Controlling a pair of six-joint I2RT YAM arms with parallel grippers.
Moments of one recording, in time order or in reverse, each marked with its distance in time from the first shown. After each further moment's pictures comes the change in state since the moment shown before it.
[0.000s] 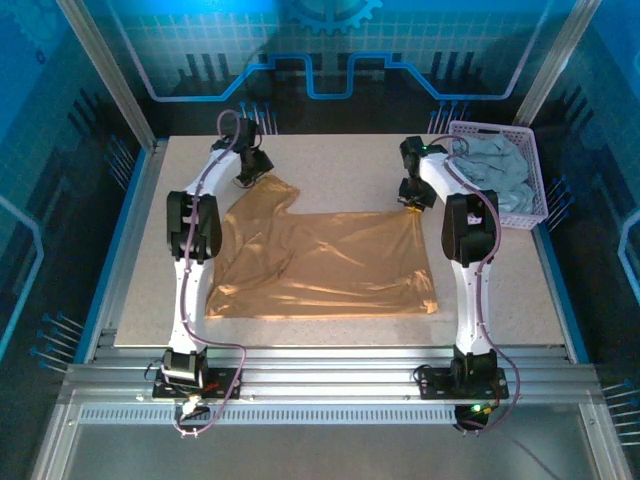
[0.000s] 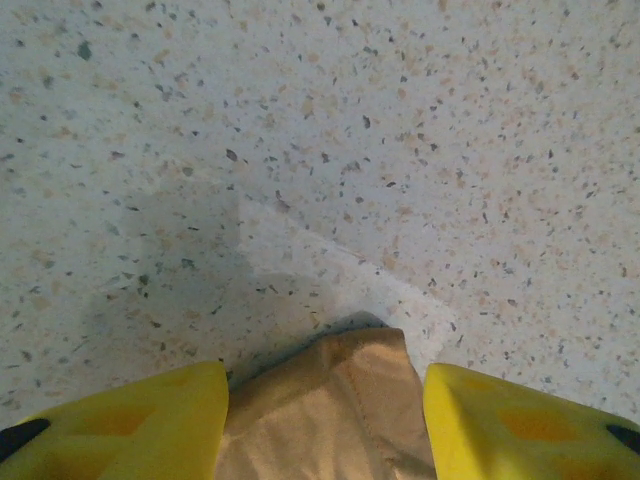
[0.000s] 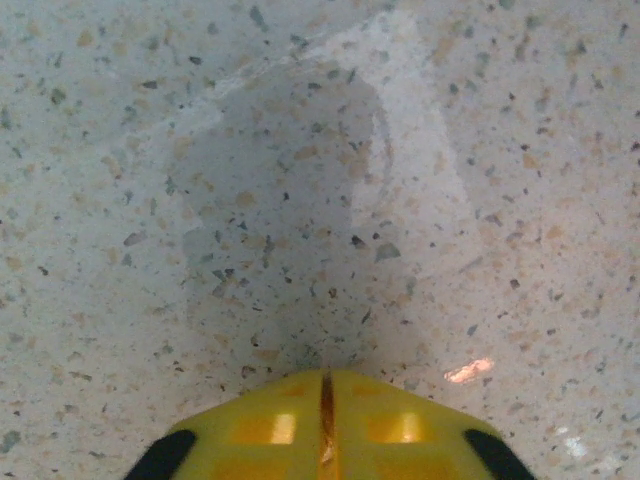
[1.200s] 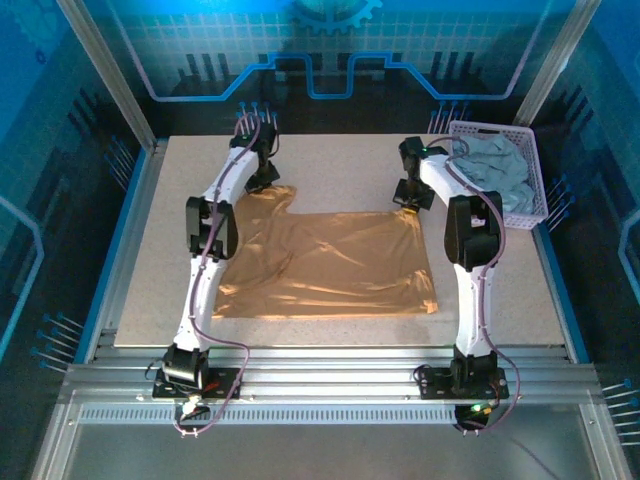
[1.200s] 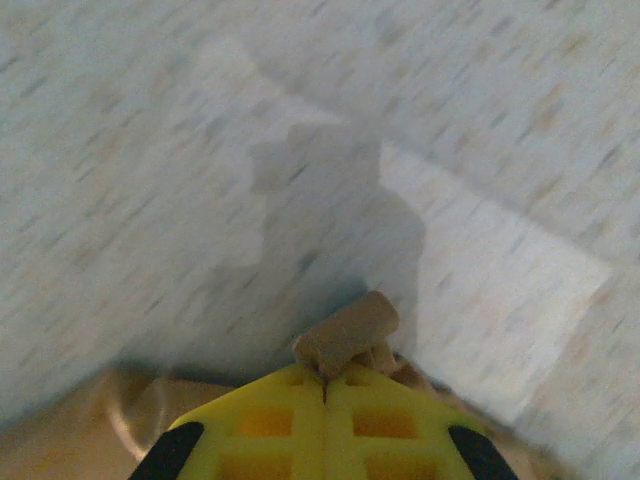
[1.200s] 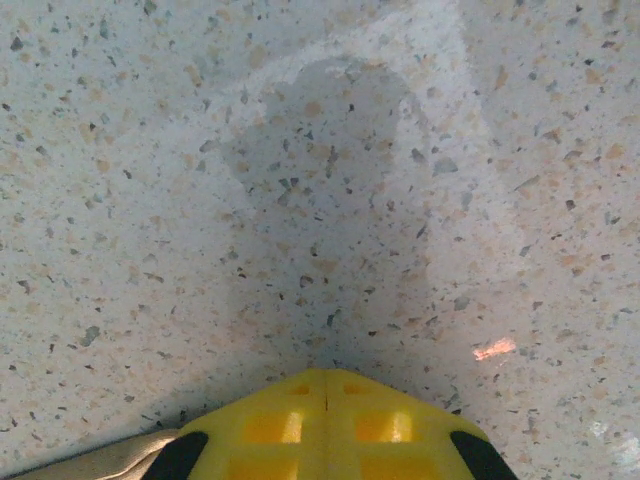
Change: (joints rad) left arm -0.067 0.114 0.239 -0.404 -0.179 0.008; right arm 0.015 -0.085 -0.103 0.050 -0.076 0.011
